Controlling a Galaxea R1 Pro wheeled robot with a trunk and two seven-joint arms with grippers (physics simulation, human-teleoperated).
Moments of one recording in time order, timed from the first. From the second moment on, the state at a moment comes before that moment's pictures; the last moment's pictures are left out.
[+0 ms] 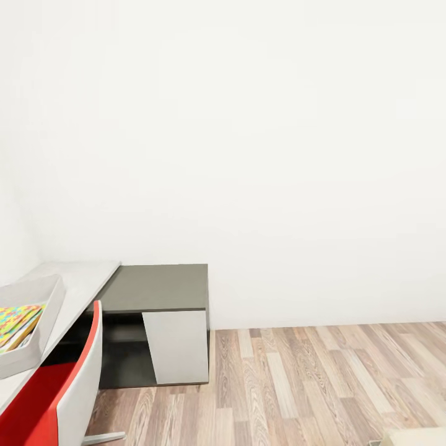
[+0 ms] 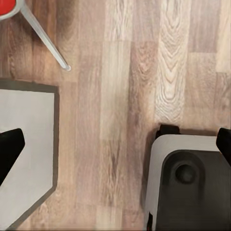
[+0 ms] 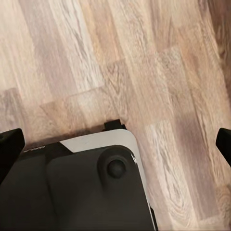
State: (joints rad) left arm -0.20 0.14 0.01 -0.02 0.04 -0.17 0.04; right arm -0.24 0.00 0.09 -0.01 -0.31 -0.11 -0.10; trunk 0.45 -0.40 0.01
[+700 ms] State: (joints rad) left arm -0.12 0.13 0.01 -0.01 0.04 -0.18 0.04; right arm -0.17 -0.01 0.09 -0.01 -0.30 -0.11 -0.10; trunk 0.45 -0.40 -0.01
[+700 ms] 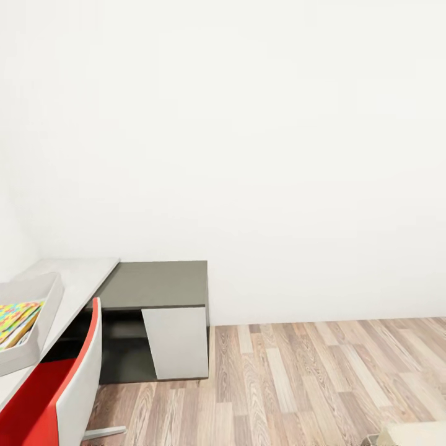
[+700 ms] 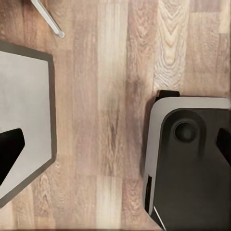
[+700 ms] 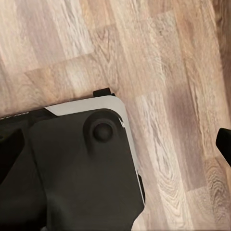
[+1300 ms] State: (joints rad) left arm -0.11 0.11 0.01 -0.02 0.04 -0.18 0.04; right arm -0.17 -0.01 0.11 -0.01 -0.20 -0.11 -0.10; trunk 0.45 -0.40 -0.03
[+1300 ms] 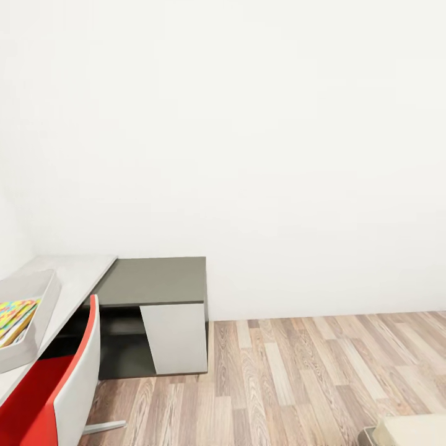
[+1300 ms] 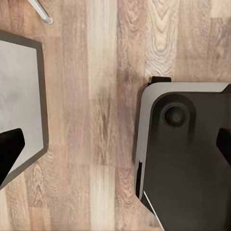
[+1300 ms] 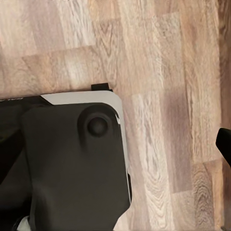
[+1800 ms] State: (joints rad) left arm -0.10 0.08 0.02 -0.02 0.04 -0.18 0.04; right arm -0.17 -0.01 0.11 -0.01 -0.21 -0.12 -0.10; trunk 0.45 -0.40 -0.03
